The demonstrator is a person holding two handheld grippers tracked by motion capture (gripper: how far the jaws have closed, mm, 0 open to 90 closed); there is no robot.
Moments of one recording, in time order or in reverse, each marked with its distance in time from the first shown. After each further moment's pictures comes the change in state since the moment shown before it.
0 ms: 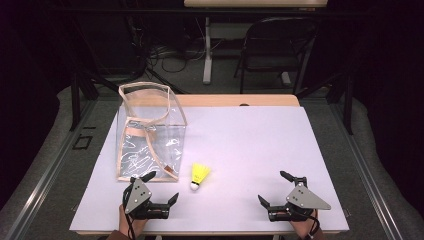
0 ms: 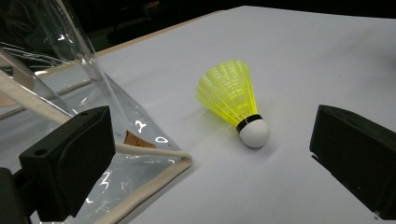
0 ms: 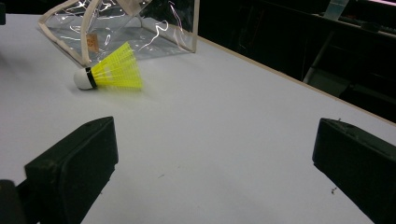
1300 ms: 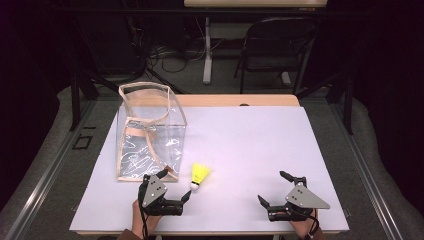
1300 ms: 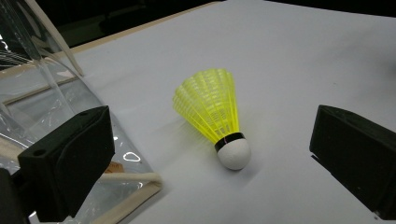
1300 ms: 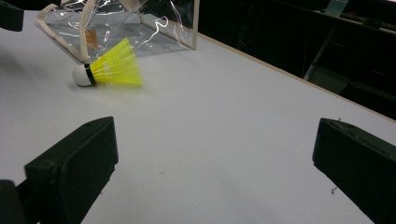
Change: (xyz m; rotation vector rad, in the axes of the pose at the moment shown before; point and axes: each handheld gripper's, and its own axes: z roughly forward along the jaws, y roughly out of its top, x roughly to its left) left arm -0.019 0.016 0.026 0.050 -0.006 -0.018; right arm 0.000 -0.001 0.001 0.012 -0.001 -0.001
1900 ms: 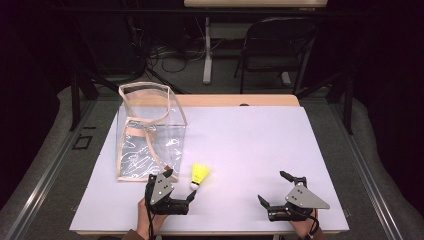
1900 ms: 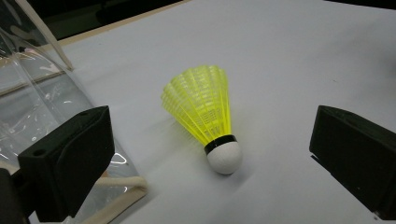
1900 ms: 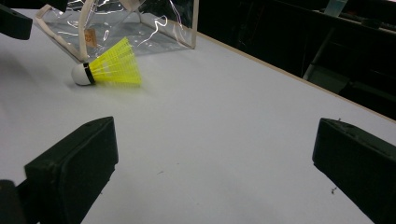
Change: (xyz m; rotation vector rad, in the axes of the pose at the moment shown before) left arm -0.008 0.004 0.011 0.041 -0.001 -0.013; right arm 0.000 0.000 0.000 0.003 -0.003 -0.001
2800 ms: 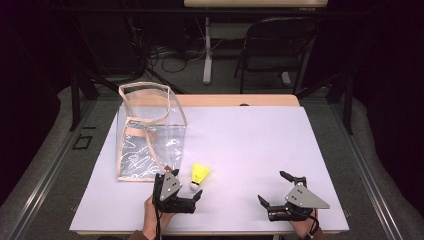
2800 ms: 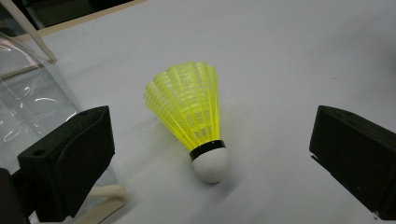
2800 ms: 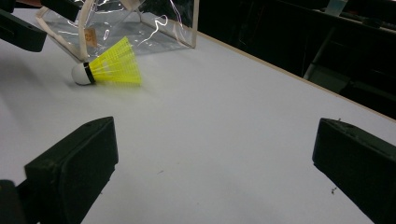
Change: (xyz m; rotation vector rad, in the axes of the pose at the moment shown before) left arm -0.009 0.006 0.016 0.050 -0.003 -0.014; right arm 0.000 0.000 0.000 0.002 0.003 0.001
